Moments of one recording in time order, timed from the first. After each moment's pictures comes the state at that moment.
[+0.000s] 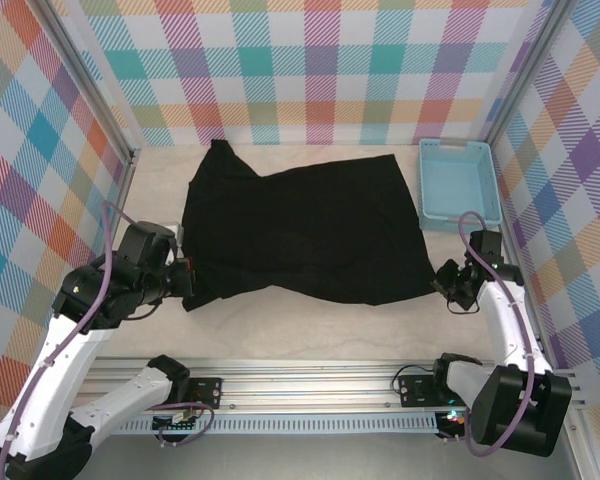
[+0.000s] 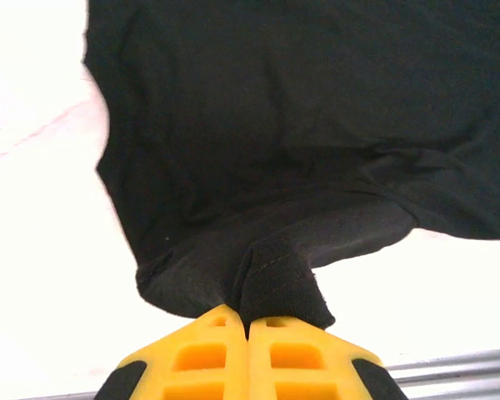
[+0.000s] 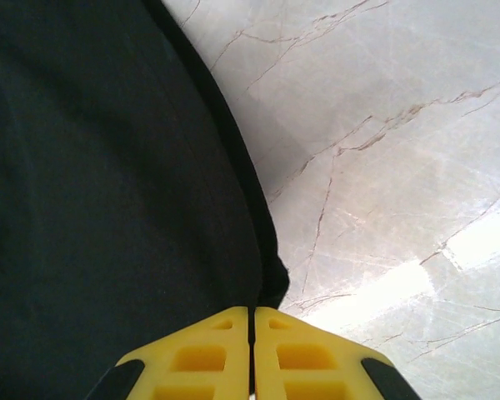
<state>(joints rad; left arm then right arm) -0.47 0.86 1.30 -1.38 -0.17 -0.47 -0.19 1.03 0.69 -0.87 -0.20 0.57</state>
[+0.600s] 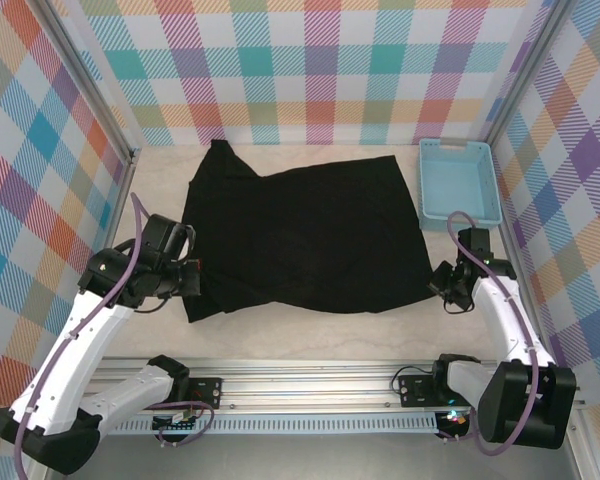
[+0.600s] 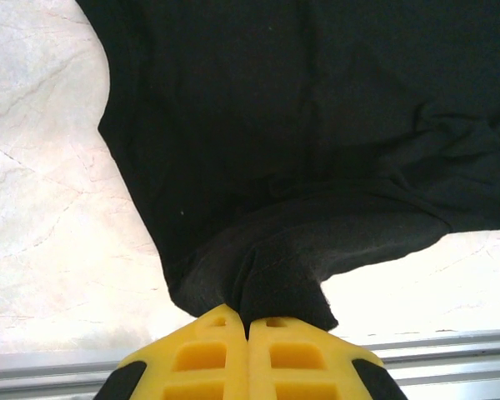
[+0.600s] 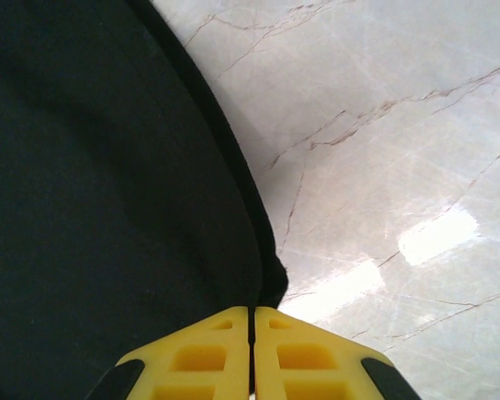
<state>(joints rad) -0.42 0.95 1.24 -1.38 -0.12 -0.40 -0.10 1.06 0.72 -0.90 -0.07 0.57</state>
